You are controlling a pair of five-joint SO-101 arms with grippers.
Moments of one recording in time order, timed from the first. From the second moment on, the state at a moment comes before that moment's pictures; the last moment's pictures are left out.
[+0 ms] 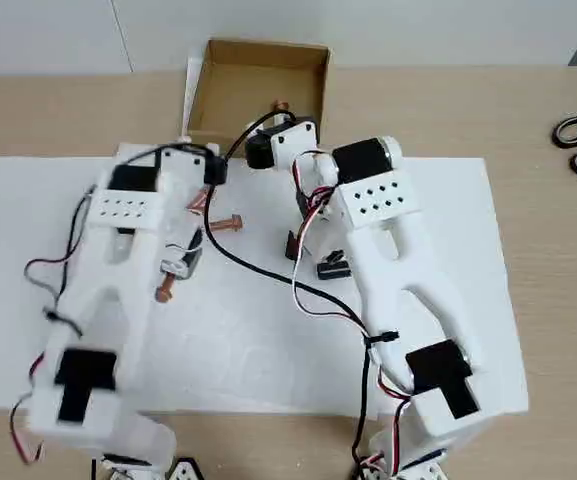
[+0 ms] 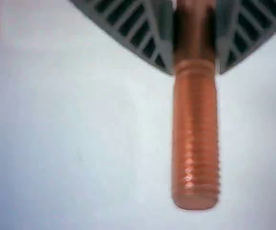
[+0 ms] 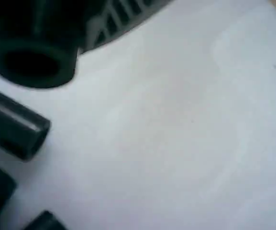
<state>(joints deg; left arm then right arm) 0.1 1.4 8.2 91.9 -11.0 -21.5 5.4 -12.1 95.1 16.2</state>
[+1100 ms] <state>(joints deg) 1.1 -3.2 29.8 64.0 -69.3 -4.3 -23.8 -12.1 95.7 16.2</state>
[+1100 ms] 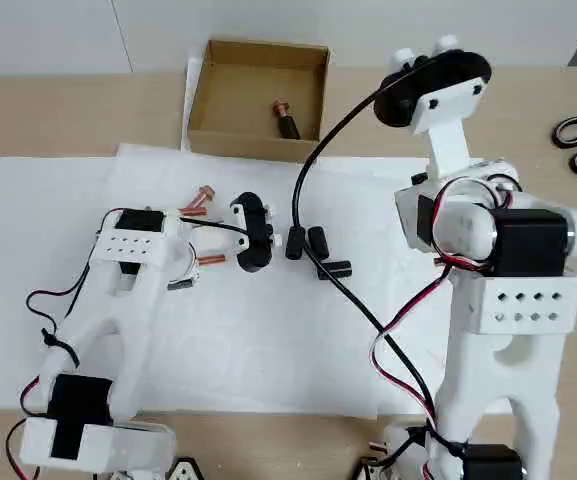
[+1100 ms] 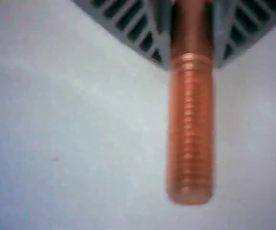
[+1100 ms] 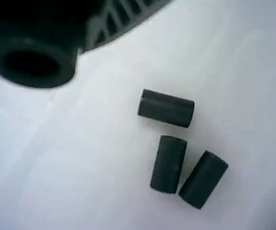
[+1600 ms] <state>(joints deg) 1.0 -3.2 10.7 79.6 -45.3 -4.4 -23.8 -12.1 95.7 16.2</state>
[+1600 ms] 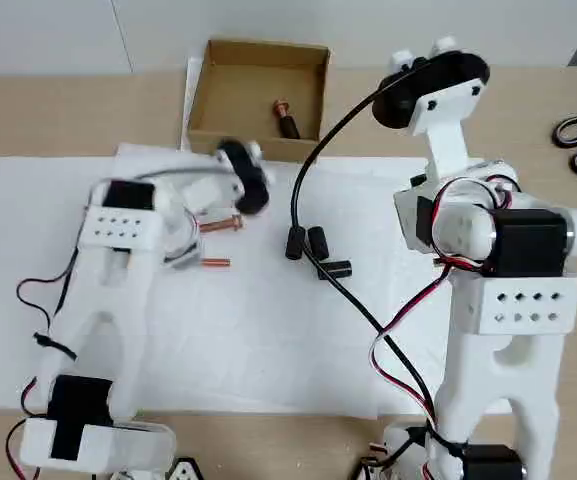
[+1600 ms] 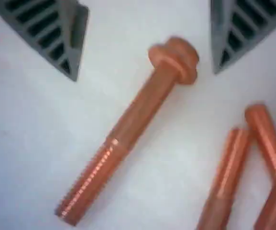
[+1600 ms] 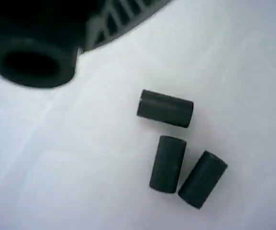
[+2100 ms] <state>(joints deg) 0.6 -2.7 -3.6 98.2 22.9 -4.4 -23.8 -12.1 95.7 16.2</state>
